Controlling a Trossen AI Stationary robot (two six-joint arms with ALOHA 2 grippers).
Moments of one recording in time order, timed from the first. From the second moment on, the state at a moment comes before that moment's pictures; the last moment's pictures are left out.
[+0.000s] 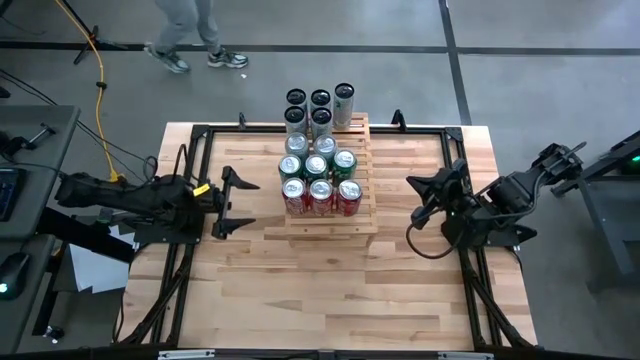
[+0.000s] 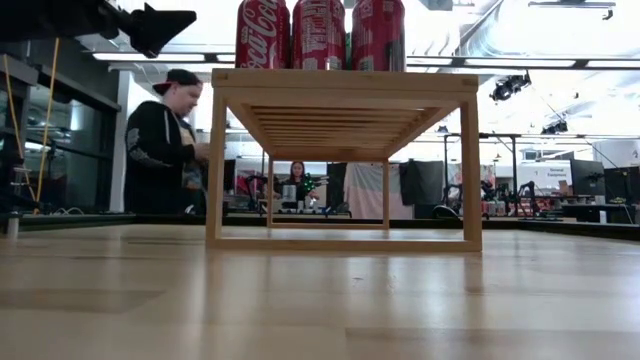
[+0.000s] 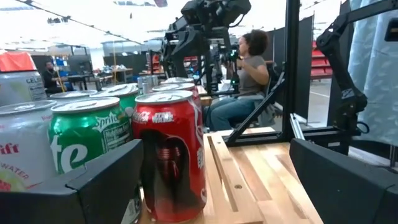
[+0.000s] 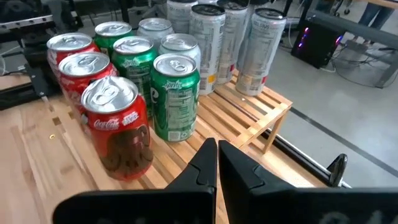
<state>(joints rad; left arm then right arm) -0.10 0.43 0.24 0.33 -0.05 0.08 0.57 1.10 1.29 -1.19 1.10 0.89</state>
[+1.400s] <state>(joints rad) -0.12 0.09 0.01 0.25 -0.04 -0.09 0.66 1.03 1.08 -1.30 1.01 1.15</state>
